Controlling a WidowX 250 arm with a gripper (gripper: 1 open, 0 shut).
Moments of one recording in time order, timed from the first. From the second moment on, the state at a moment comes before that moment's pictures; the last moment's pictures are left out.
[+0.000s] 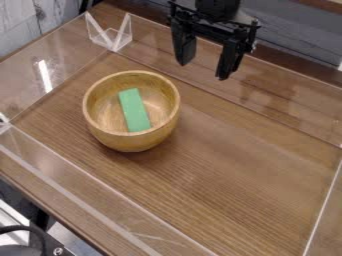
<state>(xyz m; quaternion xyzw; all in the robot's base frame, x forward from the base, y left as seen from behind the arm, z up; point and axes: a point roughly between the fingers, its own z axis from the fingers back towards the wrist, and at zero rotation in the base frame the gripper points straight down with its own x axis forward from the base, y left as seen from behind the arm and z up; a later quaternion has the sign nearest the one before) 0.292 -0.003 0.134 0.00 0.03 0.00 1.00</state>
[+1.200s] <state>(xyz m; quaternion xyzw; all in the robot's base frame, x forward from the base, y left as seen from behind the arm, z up) 0.270 0.022 0.096 0.00 0.08 0.10 0.99</state>
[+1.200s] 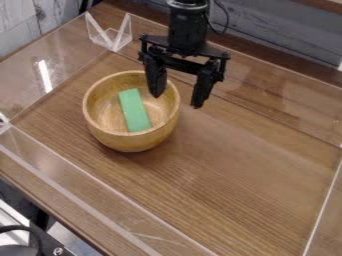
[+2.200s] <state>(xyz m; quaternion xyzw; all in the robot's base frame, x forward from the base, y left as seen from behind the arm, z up) 0.258 0.044 0.089 -0.01 0.08 0.20 0.98</state>
